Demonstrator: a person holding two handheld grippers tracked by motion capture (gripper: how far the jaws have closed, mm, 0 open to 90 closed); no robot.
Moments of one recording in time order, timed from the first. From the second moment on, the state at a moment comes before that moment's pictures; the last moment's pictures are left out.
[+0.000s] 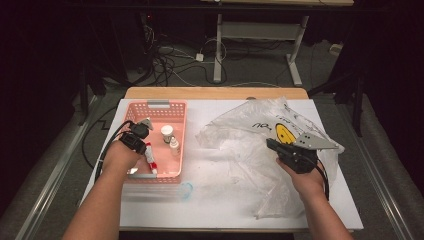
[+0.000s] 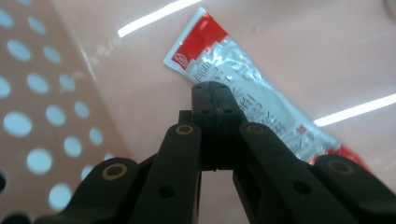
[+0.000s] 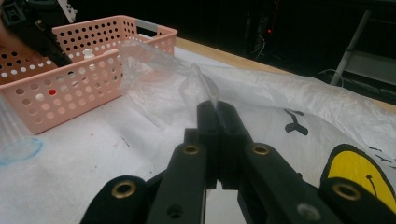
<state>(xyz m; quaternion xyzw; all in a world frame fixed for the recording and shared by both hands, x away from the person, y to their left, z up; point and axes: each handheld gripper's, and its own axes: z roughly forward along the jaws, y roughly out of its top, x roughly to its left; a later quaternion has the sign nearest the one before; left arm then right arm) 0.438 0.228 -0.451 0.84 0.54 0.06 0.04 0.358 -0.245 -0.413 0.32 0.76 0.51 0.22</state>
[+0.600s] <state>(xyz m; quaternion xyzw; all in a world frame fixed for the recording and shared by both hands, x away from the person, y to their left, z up) 0.442 0.218 -0.445 0.84 0.53 0.08 0.12 0.358 -0.246 -0.414 0.32 0.76 0.51 0.22</state>
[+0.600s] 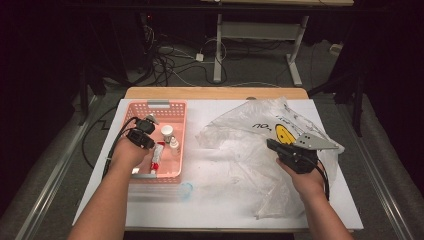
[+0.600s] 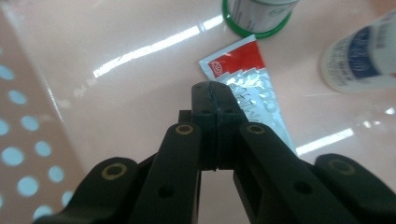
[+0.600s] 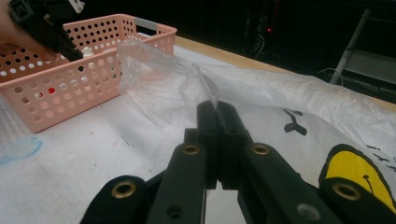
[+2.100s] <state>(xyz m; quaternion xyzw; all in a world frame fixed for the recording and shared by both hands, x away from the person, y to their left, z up) 0.437 0.213 -0.449 0.83 0.54 0.02 0.12 0.355 -0.248 -0.413 0.33 0.76 0.51 0.22</state>
